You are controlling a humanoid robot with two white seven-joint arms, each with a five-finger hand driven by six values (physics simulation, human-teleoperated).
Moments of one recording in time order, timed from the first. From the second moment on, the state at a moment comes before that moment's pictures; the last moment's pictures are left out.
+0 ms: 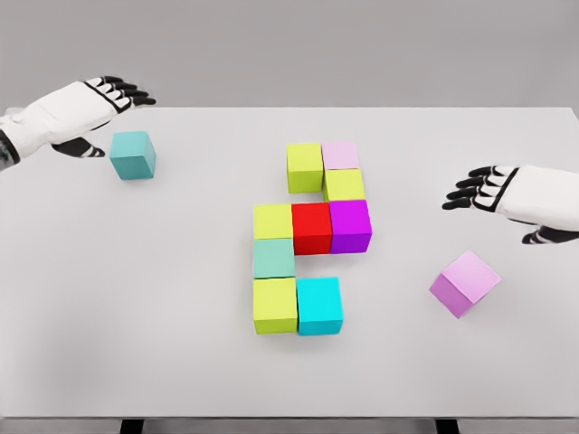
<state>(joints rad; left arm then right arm) -0.77 0.79 -0.68 -1.11 -0.63 -0.61 -0.08 -0.51 -1.30 0.68 -1.73 0.28 -0.61 0.29</state>
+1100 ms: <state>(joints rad) -1.02 0.74 -0.99 -0.95 -0.73 -0.61 -0.14 -0.52 -1.22 0.84 -1.76 0.37 -0.61 0.35</state>
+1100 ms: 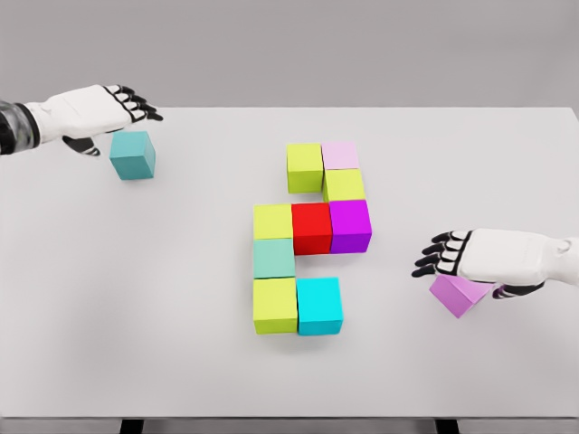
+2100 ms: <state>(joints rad) -1.06 0.64 -1.02 -0.80 -0.81 -0.61 -0.15 -0.58 -1.20 0.83 -1.76 0.43 -0.61 0.44</state>
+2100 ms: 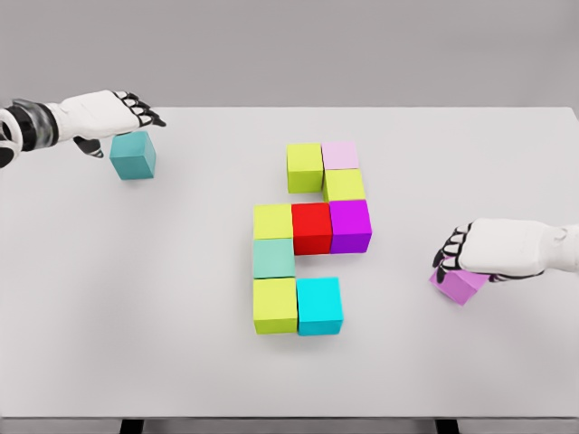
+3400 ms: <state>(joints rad) -1.05 0.58 -1.02 -0.73 -0.86 -0.61 -0.16 -0.60 -1.04 0.86 -1.77 0.36 -0.61 0.43</state>
